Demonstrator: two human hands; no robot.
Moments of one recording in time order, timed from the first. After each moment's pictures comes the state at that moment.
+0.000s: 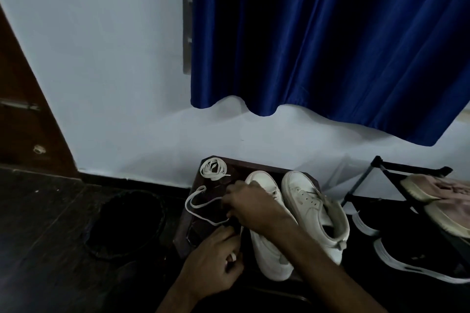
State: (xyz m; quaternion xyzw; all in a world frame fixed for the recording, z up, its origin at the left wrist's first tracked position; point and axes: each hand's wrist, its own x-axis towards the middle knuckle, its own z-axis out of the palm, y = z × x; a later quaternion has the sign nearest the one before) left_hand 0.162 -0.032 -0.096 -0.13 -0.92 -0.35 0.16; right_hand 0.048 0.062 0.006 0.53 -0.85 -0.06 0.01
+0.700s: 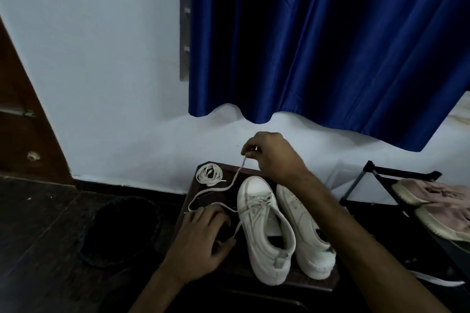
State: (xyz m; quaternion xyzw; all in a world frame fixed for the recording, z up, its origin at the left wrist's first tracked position) left_hand 0.155 -0.058 -0.068 -0.07 -0.95 -0.19 0.23; right_hand -0.002 0.076 0.094 0.40 -0.90 0.18 0.08
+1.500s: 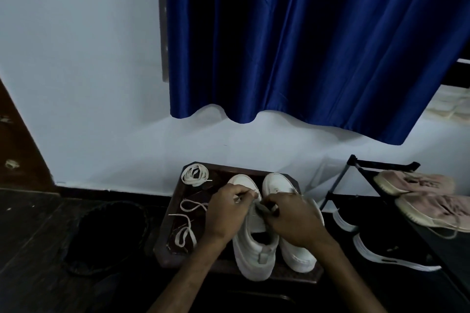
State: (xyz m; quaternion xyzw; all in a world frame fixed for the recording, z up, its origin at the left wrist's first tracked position) left_hand 0.091 0.017 -0.008 0.10 -0.80 -0.55 0.19; right_hand 0.060 0.166 0.041 0.28 -0.95 0.11 0.00
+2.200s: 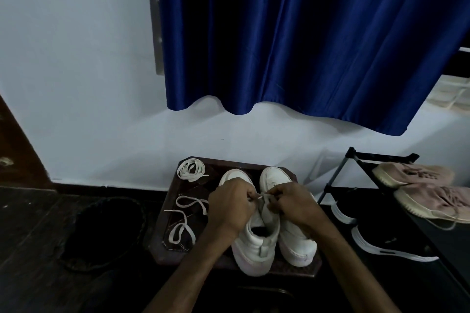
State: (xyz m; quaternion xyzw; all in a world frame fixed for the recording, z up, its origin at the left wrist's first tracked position) left_hand 0.084 0.028 0.004 0.08 -0.93 -0.31 0.17; right_hand 0.033 0.174 0.026 0.10 -0.92 0.36 -0.13
